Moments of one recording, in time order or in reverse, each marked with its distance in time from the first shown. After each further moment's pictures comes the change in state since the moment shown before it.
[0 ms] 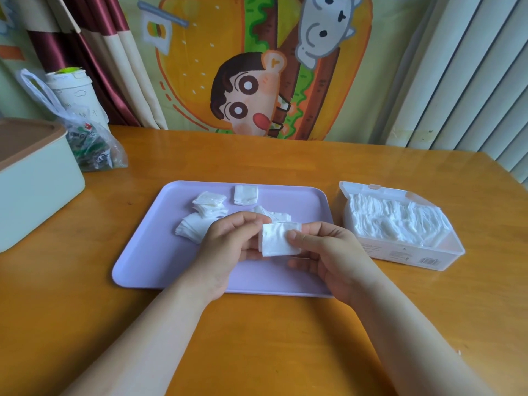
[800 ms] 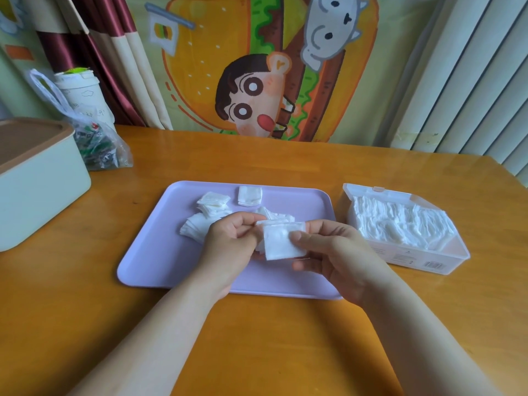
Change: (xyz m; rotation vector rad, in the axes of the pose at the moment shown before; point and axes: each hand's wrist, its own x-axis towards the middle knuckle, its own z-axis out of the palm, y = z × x) left_hand 0.000 -0.001 0.006 0.100 0.131 0.022; right_hand -0.003 -0.009 -0.004 -0.055 -0.113 -0.012
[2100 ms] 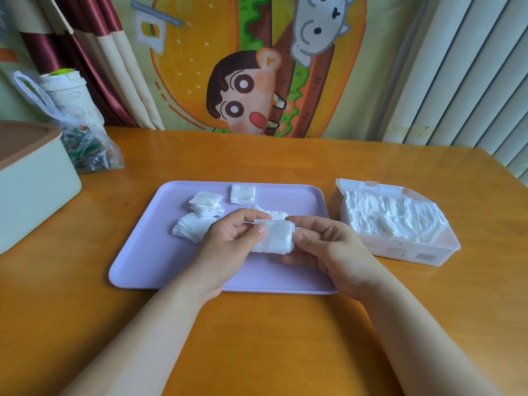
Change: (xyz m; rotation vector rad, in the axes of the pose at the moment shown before) left_hand 0.001 -0.006 -0.005 0.079 -0.189 0.106; right_hand 0.012 0.022 -0.024 -0.033 -0.102 -0.154
